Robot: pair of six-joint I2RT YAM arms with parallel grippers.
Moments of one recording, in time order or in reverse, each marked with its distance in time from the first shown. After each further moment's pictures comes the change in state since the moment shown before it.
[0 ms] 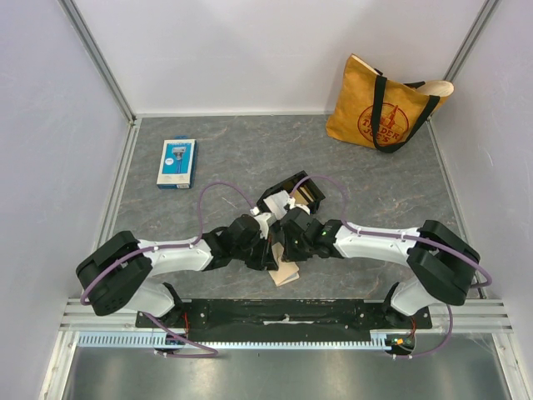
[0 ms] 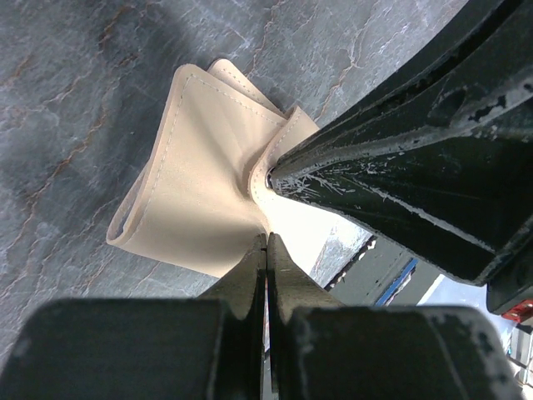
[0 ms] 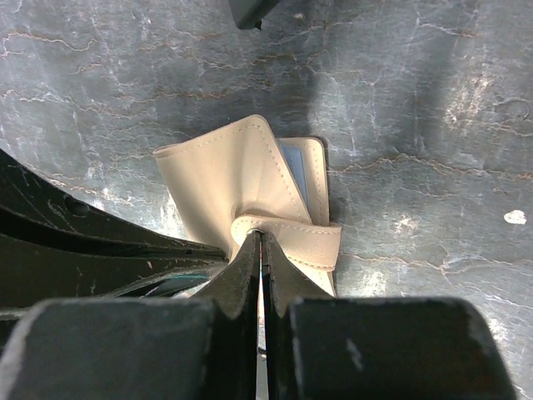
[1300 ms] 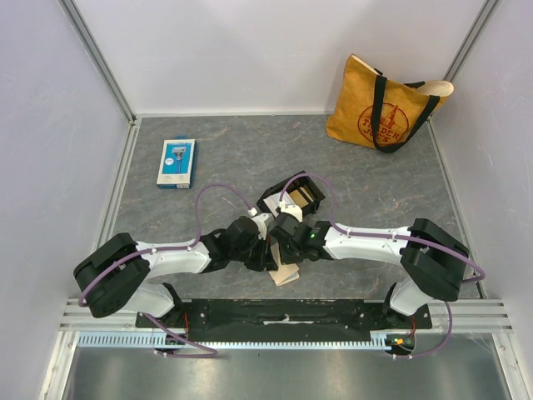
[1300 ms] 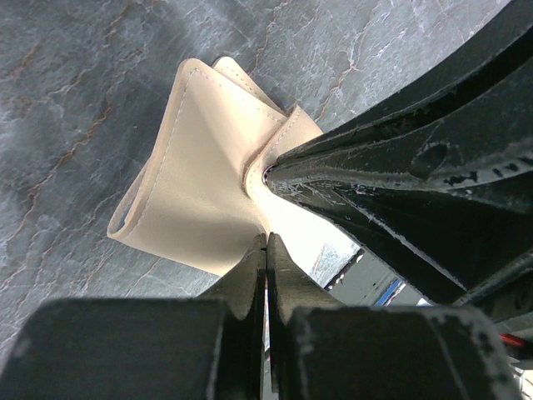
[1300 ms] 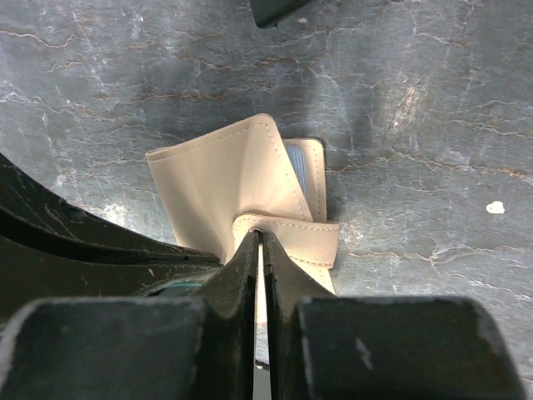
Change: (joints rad) left arm -0.005 -0.021 -0.031 0.036 -0.017 -0.026; right arm 0.091 0.065 0.109 -0.131 0.171 -0.017
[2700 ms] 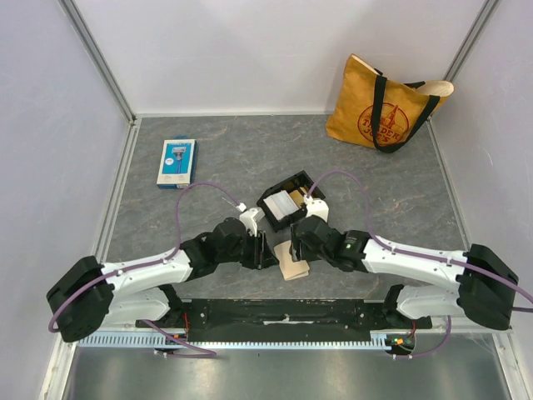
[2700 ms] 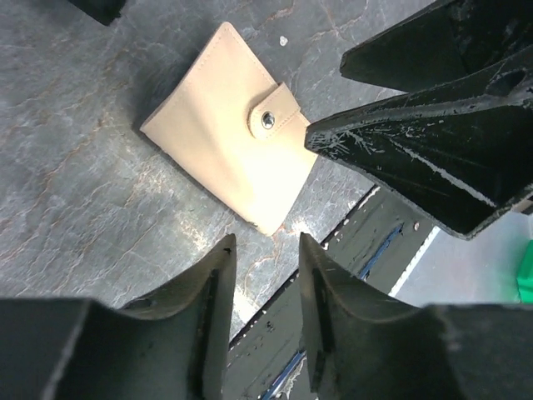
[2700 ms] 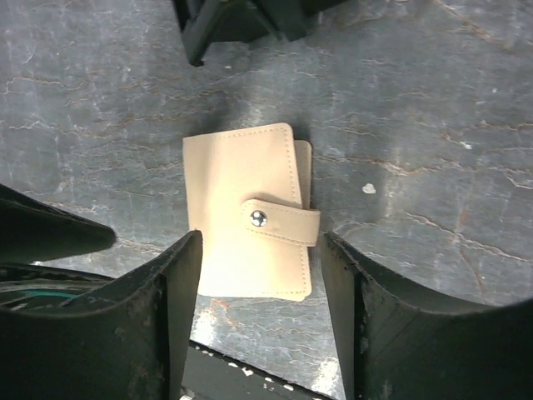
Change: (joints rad) left arm -0.010 -0.232 -0.040 -0.037 -0.062 -0.037; right arm -0.014 -0.329 -0.177 0.036 0.134 -0.058
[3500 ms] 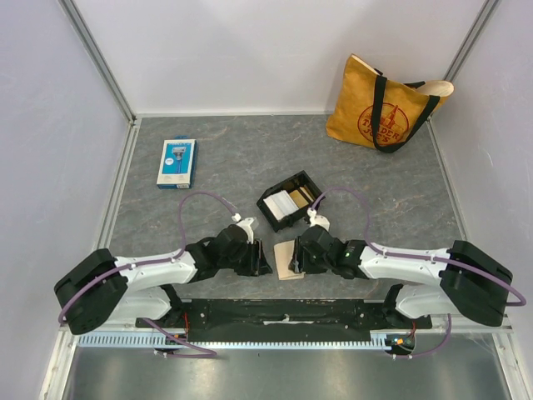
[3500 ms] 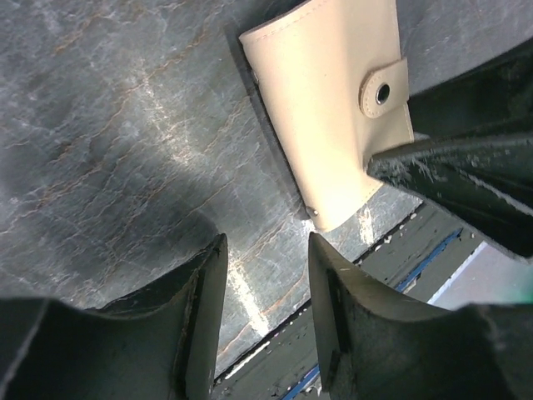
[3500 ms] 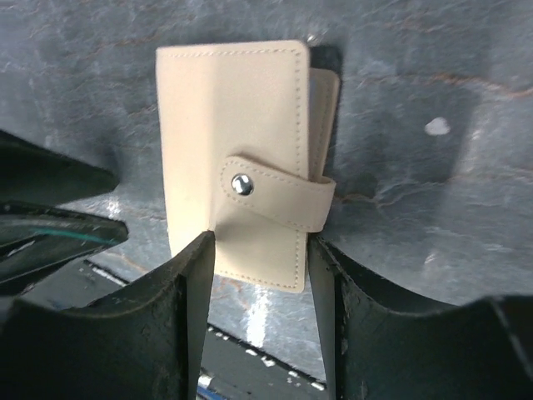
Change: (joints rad) left arm -0.001 0.056 -0.065 -0.033 -0.052 -0.082; right arm -0.020 0.029 -0.185 0.192 -0.189 0.143
